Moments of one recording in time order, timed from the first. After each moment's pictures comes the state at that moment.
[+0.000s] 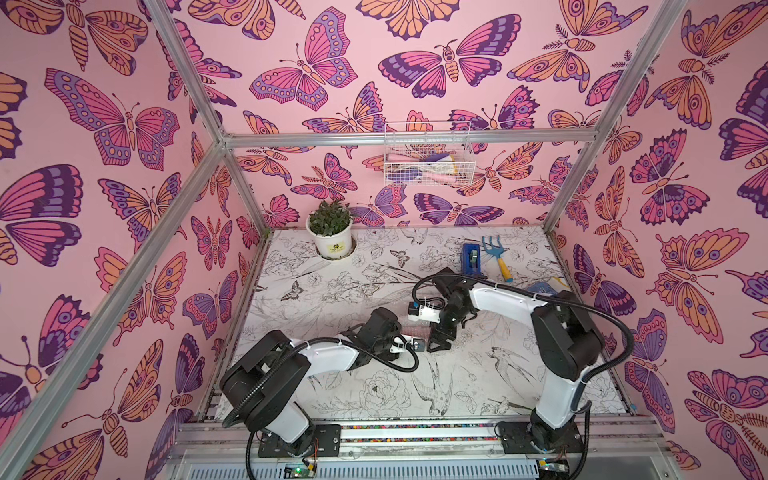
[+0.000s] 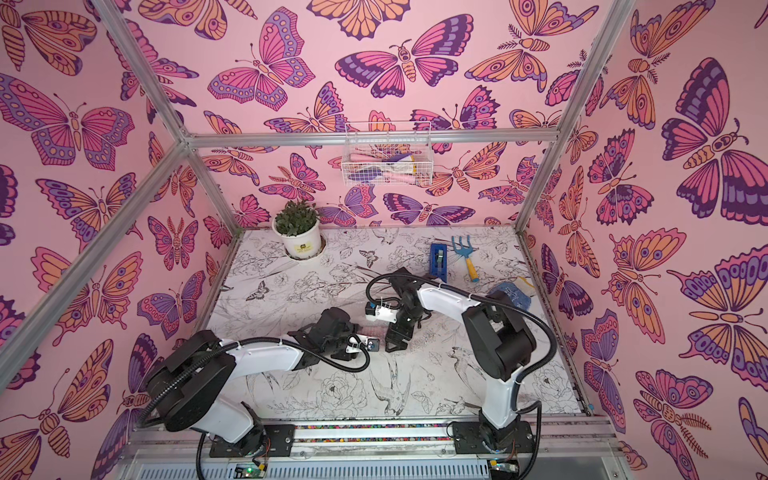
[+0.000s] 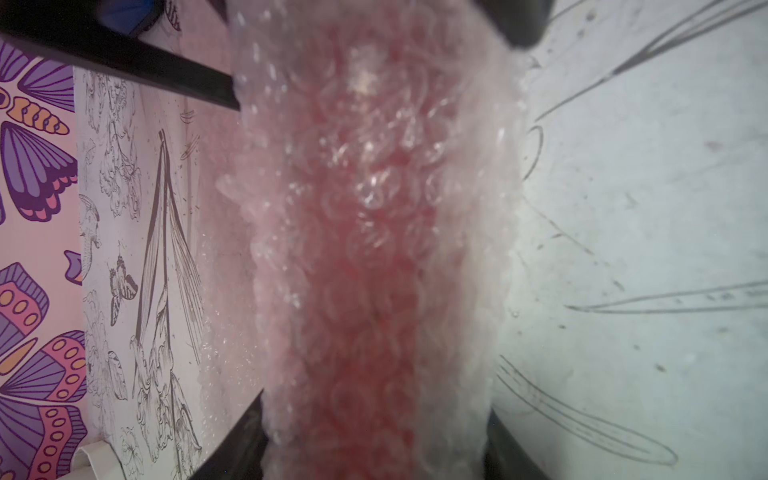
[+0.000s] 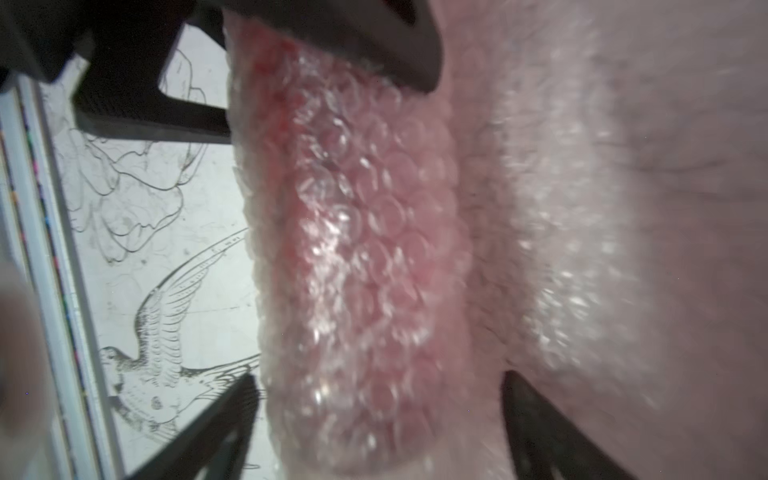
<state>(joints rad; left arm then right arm) -0.75 1.56 0.63 0.07 0.03 1.01 0.58 1.79 1.17 -0.72 -0.42 -0.65</state>
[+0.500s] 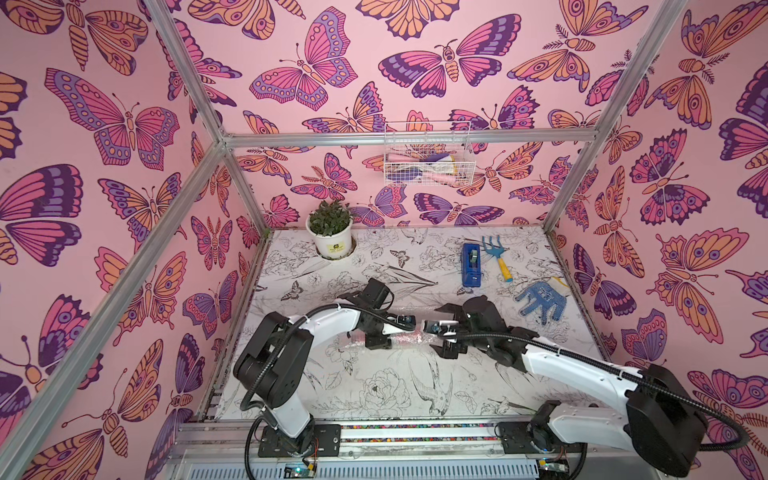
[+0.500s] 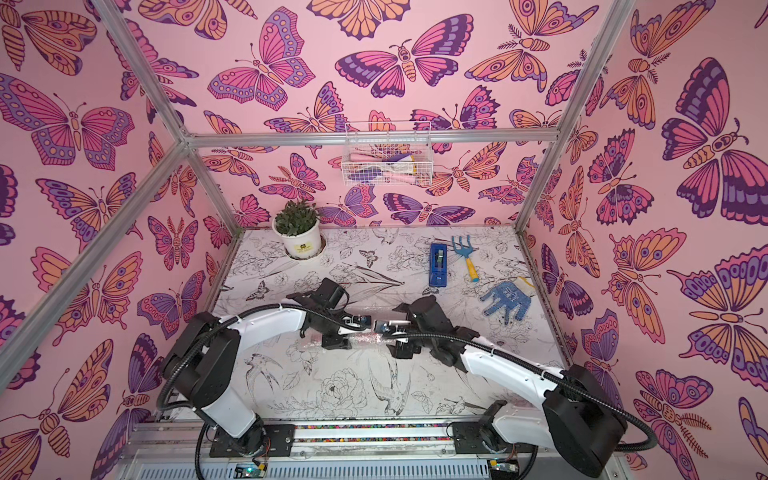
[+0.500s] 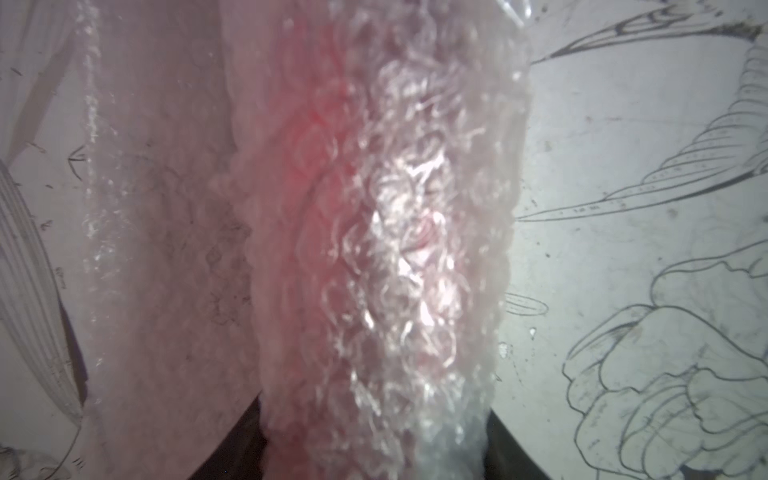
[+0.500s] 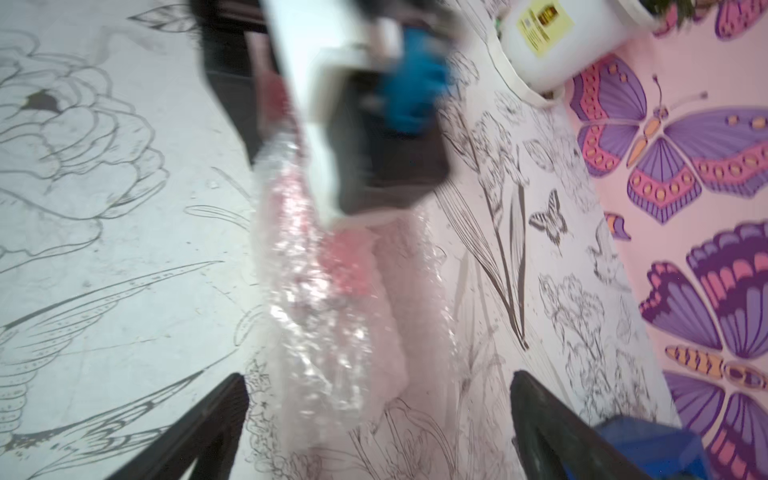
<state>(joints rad) -0.55 1.73 1.05 -0.65 0.33 0.93 0.77 1.24 0.59 -0.02 -0.14 -0.80</state>
